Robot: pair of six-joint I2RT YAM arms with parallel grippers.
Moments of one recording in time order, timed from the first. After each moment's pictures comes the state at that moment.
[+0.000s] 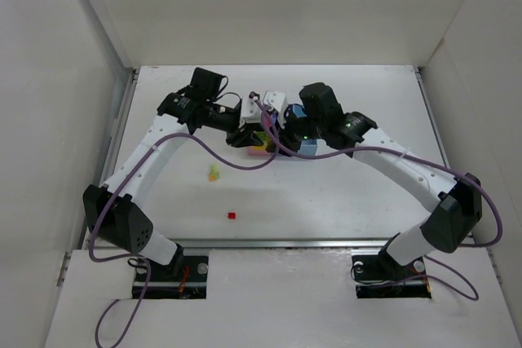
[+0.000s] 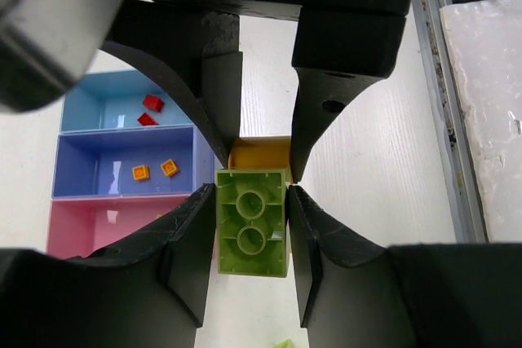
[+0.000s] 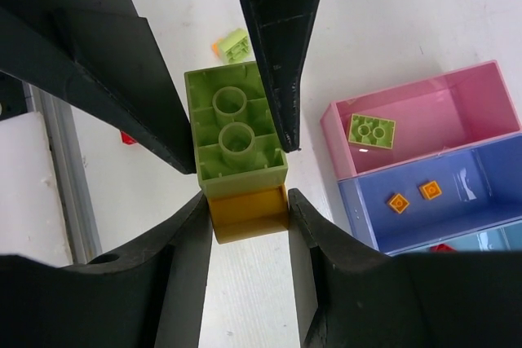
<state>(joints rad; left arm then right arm) -0.43 1.48 1.47 -0.88 0.97 0.93 0.71 1.51 1.39 -0.48 -0.47 -0.32</state>
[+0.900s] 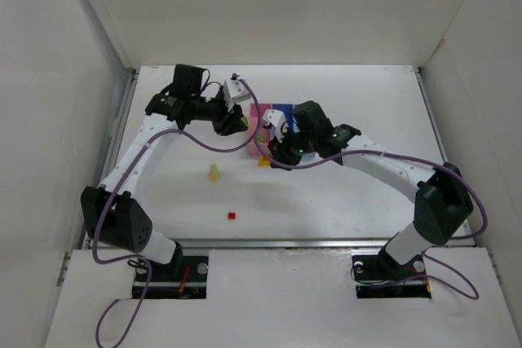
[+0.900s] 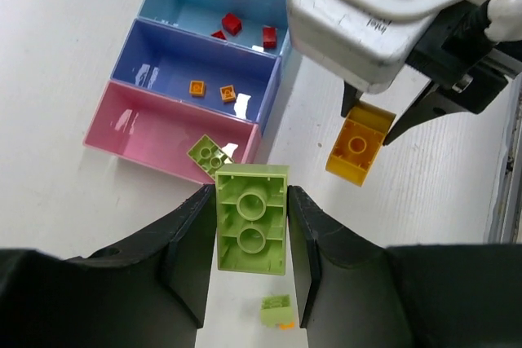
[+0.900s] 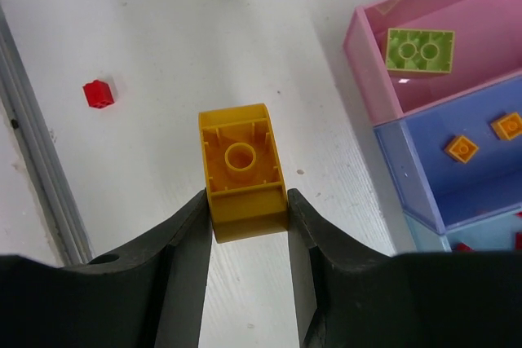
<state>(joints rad) -0.30 1.48 1.44 -0.73 0.82 0.68 0.71 1.58 1.21 -0.39 -0.43 -0.26</state>
